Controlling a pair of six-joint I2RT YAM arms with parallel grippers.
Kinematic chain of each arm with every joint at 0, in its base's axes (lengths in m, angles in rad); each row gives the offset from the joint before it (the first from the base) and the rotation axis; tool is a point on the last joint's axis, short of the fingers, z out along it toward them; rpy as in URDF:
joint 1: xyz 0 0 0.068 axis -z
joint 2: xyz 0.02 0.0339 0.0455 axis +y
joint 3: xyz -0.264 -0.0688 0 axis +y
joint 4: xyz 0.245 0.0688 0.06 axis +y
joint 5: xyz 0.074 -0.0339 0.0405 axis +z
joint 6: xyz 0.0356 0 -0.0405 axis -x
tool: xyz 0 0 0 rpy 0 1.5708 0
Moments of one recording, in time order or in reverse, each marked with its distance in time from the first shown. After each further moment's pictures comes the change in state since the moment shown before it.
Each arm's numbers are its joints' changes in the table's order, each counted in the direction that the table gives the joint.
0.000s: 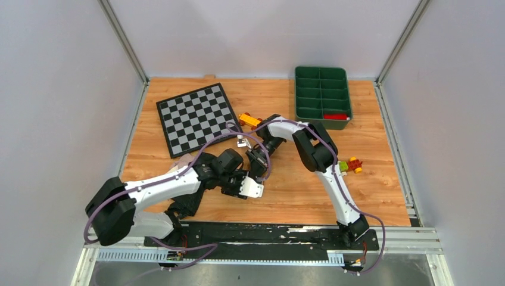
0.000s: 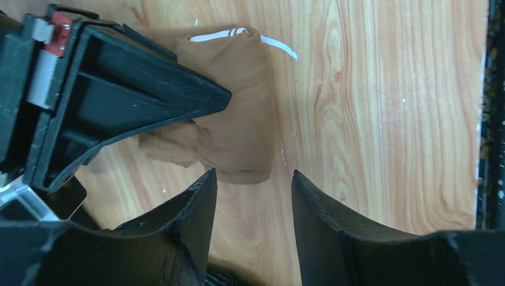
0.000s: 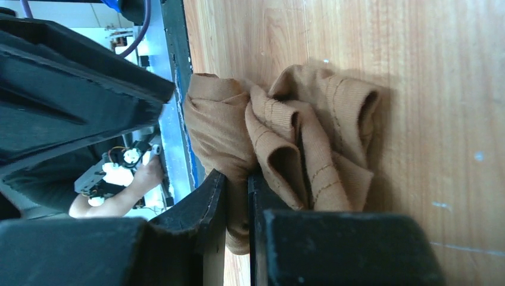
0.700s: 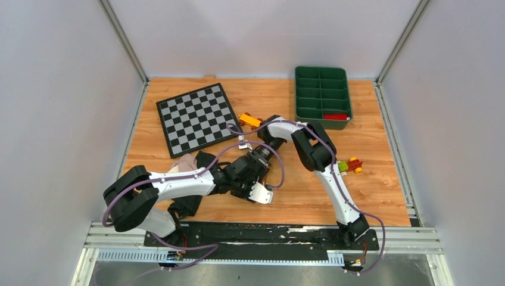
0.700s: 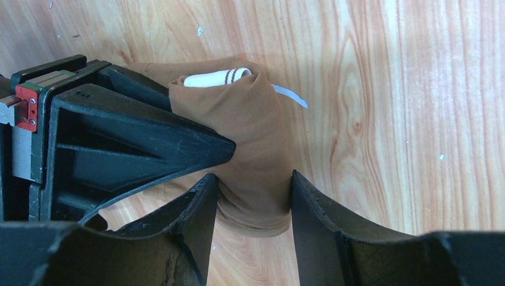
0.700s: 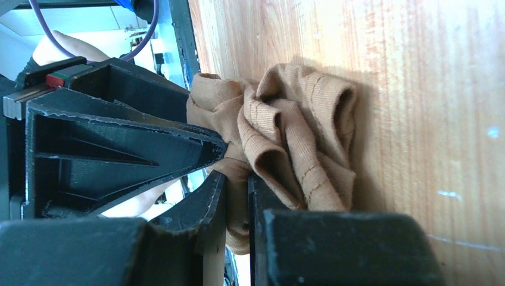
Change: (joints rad) left arm 0.097 0.199 0.011 -0.197 0.080 -0.015; right arm 0.008 0.037 -0.019 0.087 0.013 0.008
